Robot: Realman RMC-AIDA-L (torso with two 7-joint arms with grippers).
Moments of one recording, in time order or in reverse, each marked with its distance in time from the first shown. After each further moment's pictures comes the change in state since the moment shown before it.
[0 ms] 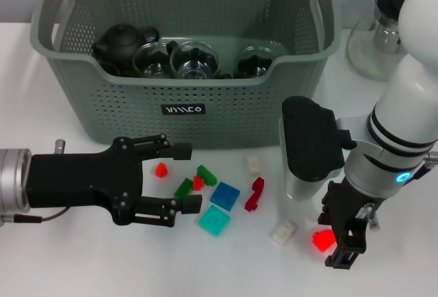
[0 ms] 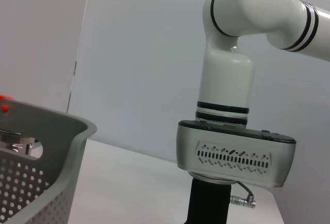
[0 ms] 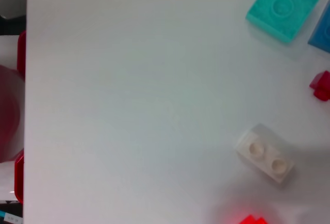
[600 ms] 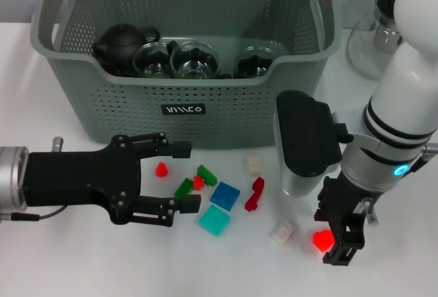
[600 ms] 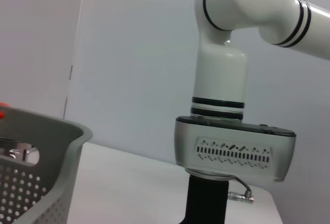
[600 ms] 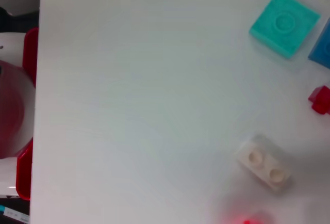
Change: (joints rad) left arm 0.003 -0.003 0.000 0.028 -0.005 0.017 -0.004; right arm 0.027 0.002 0.014 -0.011 0.003 -0.033 -0.017
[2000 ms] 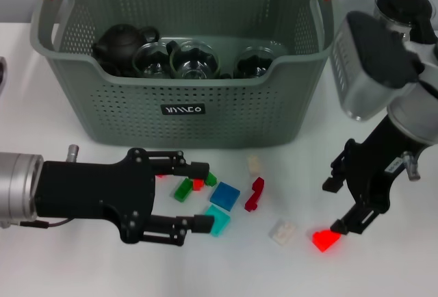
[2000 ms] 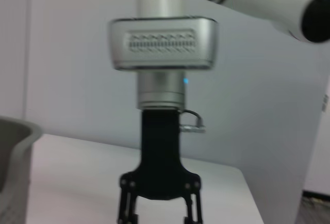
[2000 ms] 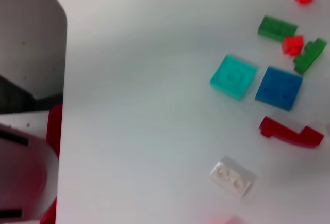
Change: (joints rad) left arm 0.009 -0.024 0.082 0.072 0.003 0.023 0.010; right arm 0.023 -0.012 0.472 -0.012 -0.049 -0.198 -0.224
